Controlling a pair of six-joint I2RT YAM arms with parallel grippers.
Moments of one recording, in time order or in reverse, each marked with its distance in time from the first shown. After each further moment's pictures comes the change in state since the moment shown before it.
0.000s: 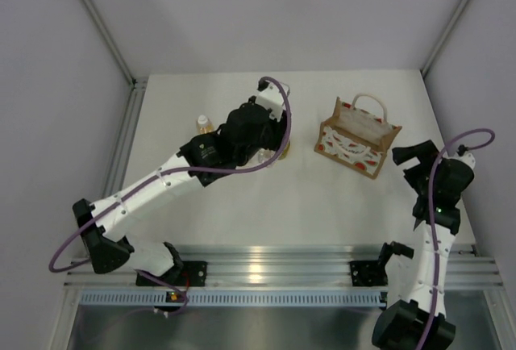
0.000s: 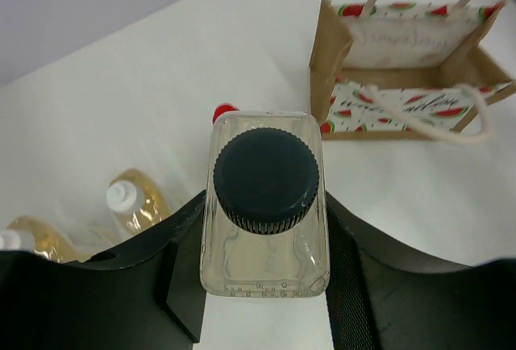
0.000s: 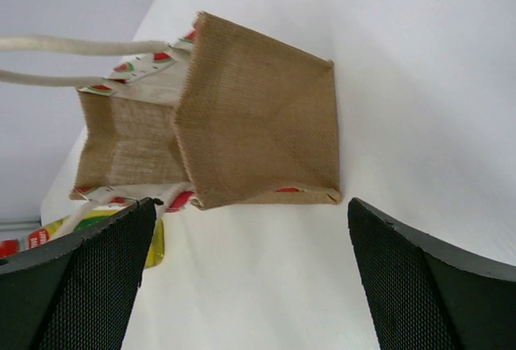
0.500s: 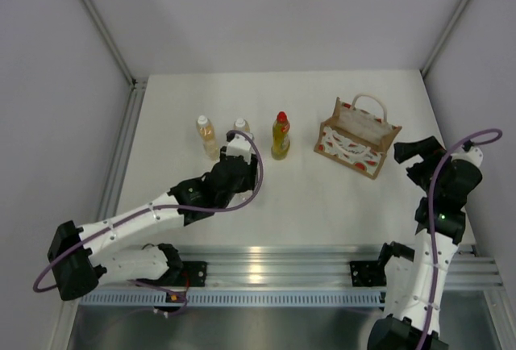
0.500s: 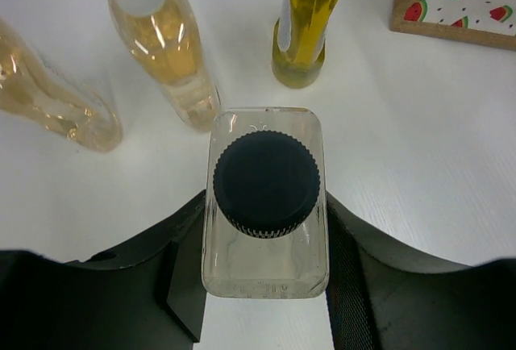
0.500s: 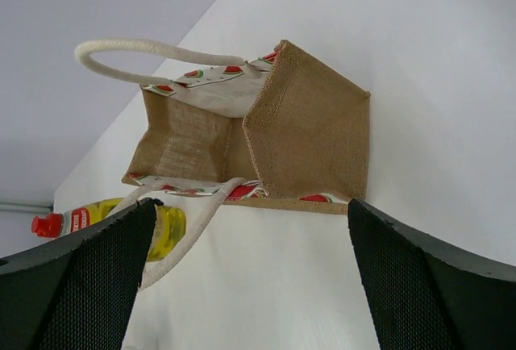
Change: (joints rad) left arm 0.000 -0.295 -0.667 0.169 -0.112 -0.197; right arm 0.000 -0.083 0.120 -0.087 -0.031 -0.048
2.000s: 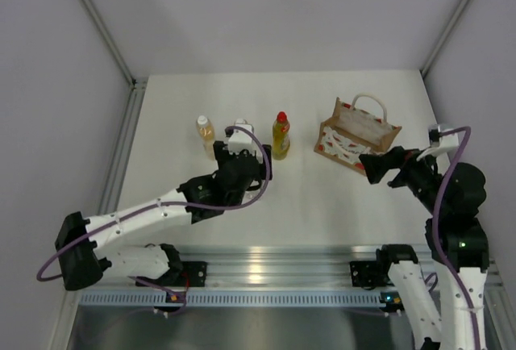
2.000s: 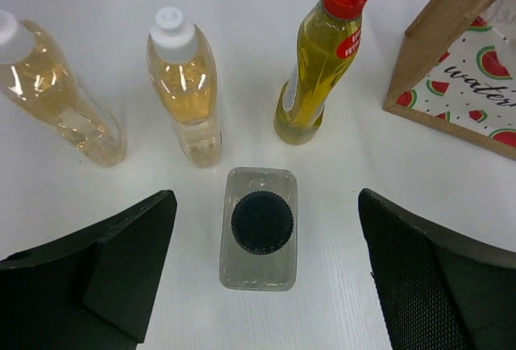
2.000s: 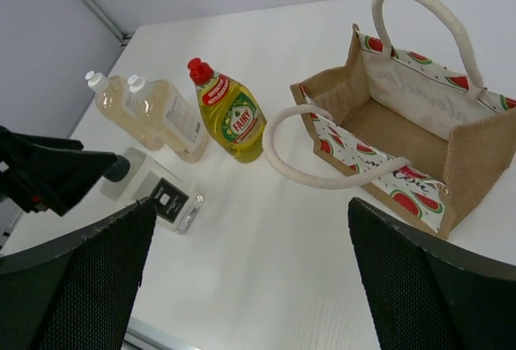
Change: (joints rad) left arm -0.079 0.066 -0.010 0.151 -0.243 -0.129; right arm 0.411 -0.099 0.312 -0.252 -0.099 -0.309
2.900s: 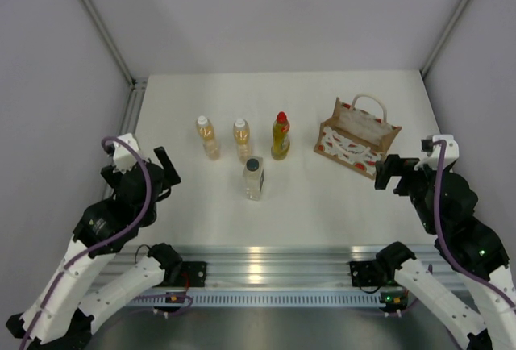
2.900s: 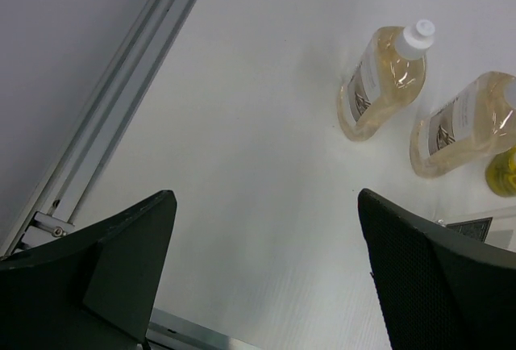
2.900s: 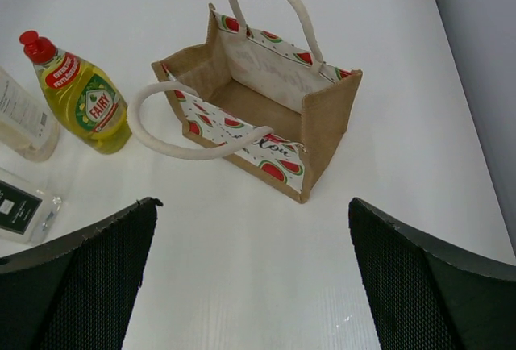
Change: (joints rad) left arm 0.404 -0.541 0.186 -0.876 -0.076 -0.148; right arm 0.565 -0.022 0.046 -0.189 0.864 -0.152
